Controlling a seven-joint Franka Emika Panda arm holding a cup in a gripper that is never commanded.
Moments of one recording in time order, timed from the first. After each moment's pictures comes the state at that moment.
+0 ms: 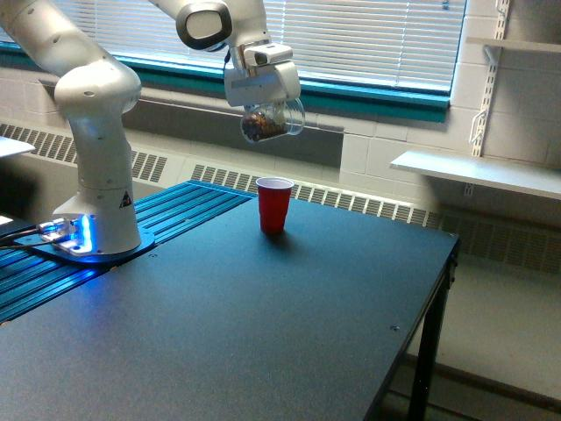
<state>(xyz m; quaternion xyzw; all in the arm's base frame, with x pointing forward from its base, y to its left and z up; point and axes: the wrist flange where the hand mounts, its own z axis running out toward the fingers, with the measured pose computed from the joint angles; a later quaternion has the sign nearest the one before) 0.270 0.162 0.399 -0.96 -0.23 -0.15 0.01</state>
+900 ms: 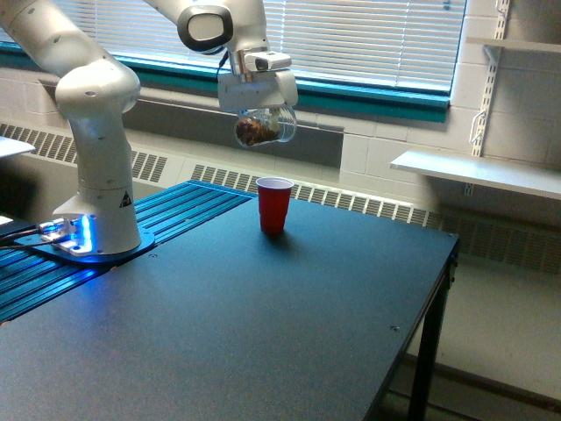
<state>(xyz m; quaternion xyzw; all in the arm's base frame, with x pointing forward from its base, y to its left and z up) 0.256 0.173 0.385 -0.95 -0.28 -0.11 -0.01</state>
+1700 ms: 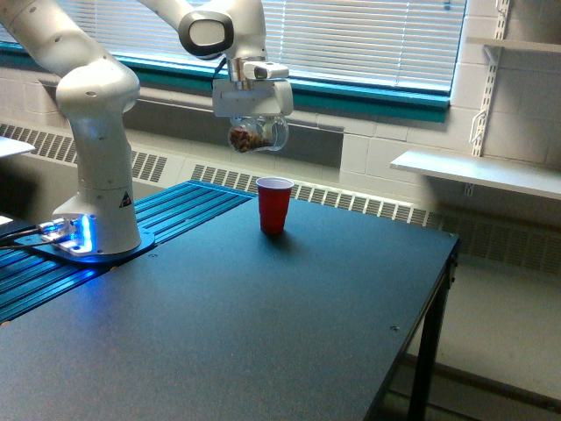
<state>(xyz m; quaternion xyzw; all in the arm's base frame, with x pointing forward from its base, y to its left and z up) 0.244 0.183 0.366 -0.95 -0.31 -0.08 -0.03</state>
